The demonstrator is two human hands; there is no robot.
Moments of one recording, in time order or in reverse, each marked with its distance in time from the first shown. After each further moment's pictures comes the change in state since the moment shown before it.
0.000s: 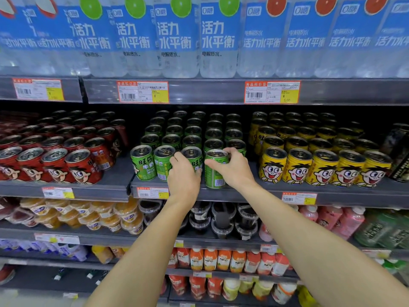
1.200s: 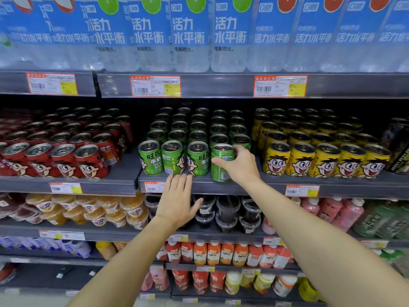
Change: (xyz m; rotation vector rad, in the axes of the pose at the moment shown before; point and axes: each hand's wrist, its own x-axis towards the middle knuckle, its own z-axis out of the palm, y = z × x) left_hand -0.026 -0.101 0.020 0.532 -0.120 0.615; right_hand -0.016 -0.006 0.004 -0.072 0.084 0.008
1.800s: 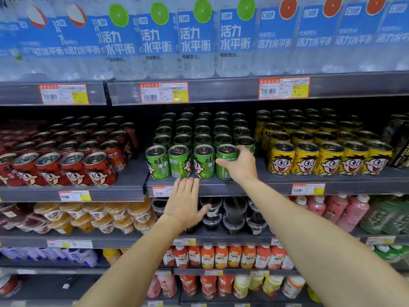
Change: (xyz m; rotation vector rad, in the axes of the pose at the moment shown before) left_hand 0.001 -0.010 -0.008 0.081 -0.099 0.083; right_hand 0.006 -0.008 0.022 0.038 0.120 0.062
